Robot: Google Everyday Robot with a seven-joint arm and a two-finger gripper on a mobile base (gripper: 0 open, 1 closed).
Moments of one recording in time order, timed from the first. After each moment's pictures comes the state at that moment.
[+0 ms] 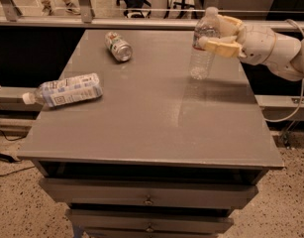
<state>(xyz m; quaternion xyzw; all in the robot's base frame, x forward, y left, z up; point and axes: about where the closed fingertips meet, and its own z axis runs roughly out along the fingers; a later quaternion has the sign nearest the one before) 0.647 -0.171 0.982 -0.48 0.41 0.37 0.68</state>
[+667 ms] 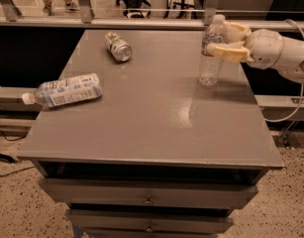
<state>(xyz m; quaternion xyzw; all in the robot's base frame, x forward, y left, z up) 0.648 -0.195 0.963 -0.48 0.44 0.36 0.67</state>
